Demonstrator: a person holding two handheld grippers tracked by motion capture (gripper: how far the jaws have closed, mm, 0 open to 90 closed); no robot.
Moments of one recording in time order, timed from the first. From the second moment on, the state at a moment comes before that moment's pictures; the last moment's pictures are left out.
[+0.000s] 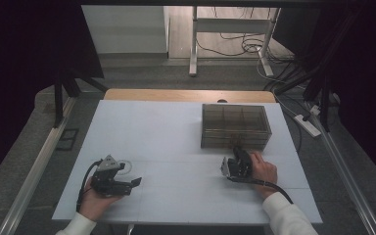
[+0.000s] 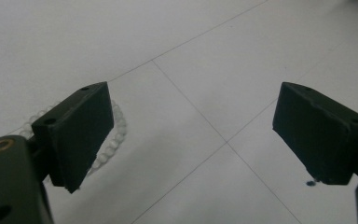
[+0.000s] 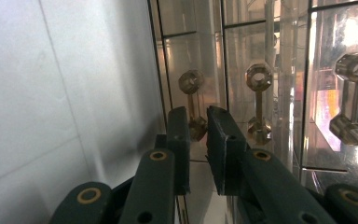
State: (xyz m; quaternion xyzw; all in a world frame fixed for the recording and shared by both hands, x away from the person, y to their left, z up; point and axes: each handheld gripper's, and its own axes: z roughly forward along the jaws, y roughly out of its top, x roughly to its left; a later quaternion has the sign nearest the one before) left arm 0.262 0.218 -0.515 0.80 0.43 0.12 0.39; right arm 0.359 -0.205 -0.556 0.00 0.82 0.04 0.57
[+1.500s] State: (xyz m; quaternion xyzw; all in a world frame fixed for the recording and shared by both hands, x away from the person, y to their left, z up) left arm 0.262 0.217 -0.515 0.80 0.43 0.12 0.39; right arm 0.339 -0.223 -0.533 0.09 0.85 0.15 0.50
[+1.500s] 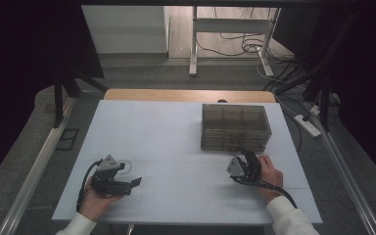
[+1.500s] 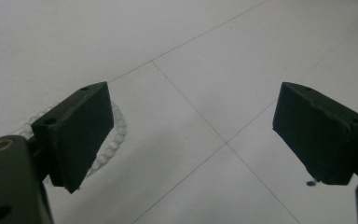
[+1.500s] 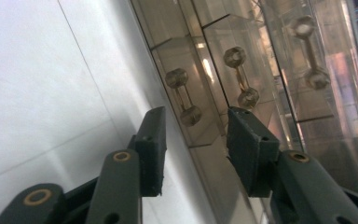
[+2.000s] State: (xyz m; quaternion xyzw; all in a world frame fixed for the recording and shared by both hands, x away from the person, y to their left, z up) left arm 0.262 0.214 -0.513 0.80 0.42 0.13 0.40; right arm 0.331 -0.254 -0.504 0.22 0.86 0.33 0.32
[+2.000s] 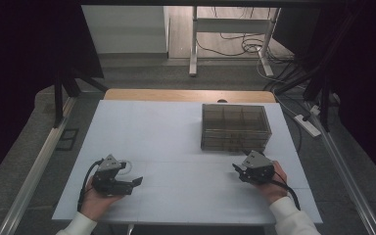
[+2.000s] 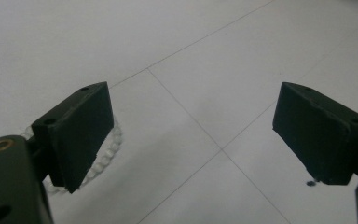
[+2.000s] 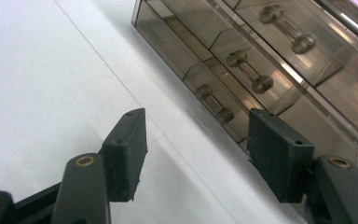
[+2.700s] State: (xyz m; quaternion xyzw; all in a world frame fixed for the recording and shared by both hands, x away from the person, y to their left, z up) left arm 0.280 0.183 -0.504 0.81 0.40 0.12 0.41; right arm 0.320 -0.302 -0.498 0.29 0.83 0.39 0.26
